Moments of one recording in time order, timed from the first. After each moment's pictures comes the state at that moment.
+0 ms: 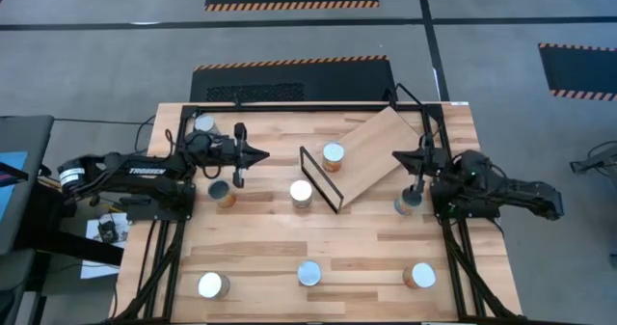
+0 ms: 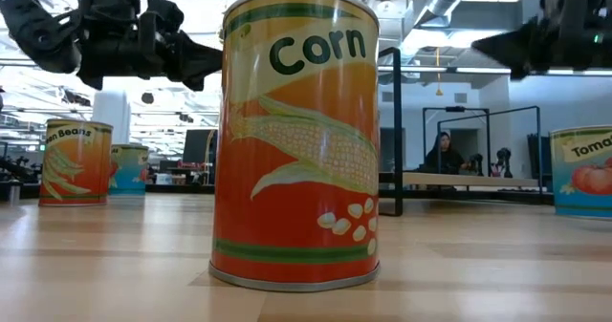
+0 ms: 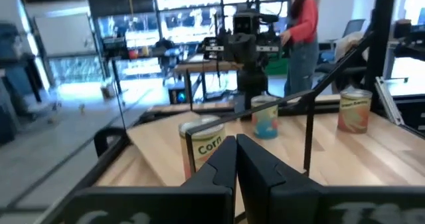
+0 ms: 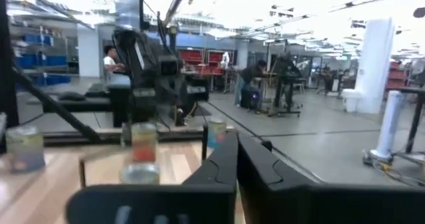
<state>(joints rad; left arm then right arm) 0.49 1.08 0.21 0.95 0.47 0.07 -0.21 0.04 0.08 0.17 0.08 -0.07</state>
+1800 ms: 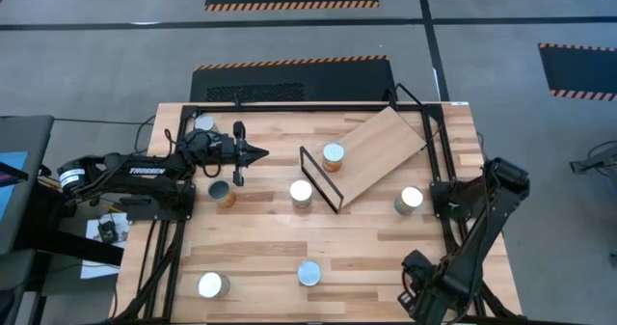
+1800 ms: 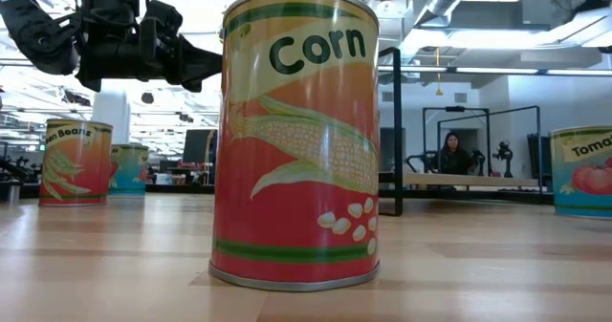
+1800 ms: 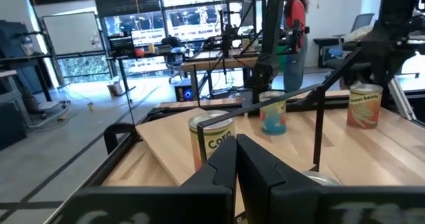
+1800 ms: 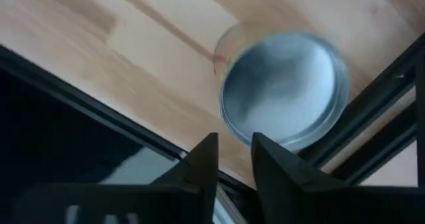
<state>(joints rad) 0.52 1.08 0.21 0.93 0.47 0.08 0.99 1.72 1.41 -1.24 -0.09 1.92</state>
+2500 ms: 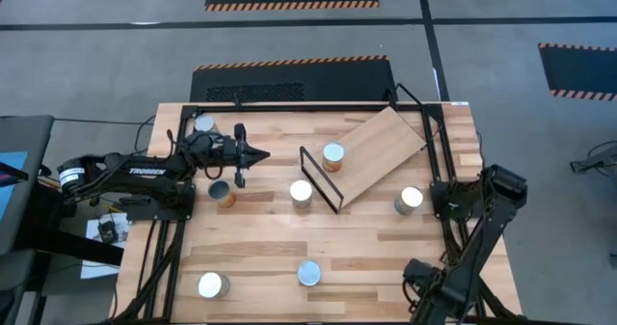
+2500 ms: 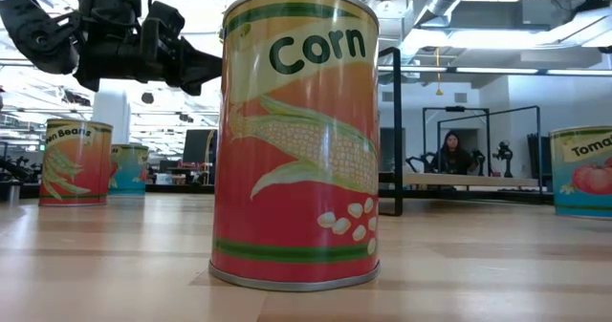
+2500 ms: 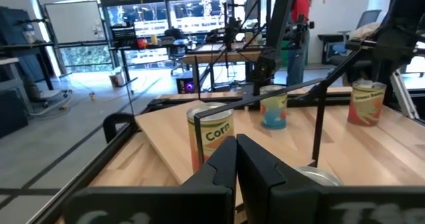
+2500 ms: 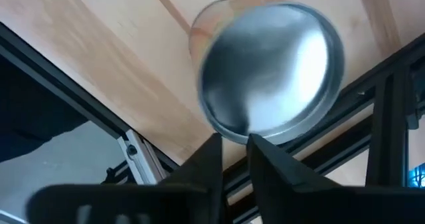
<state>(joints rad) 0.48 1.08 0.21 0.90 0.41 0.07 1.00 1.80 1.41 -1.26 -0.12 1.66</state>
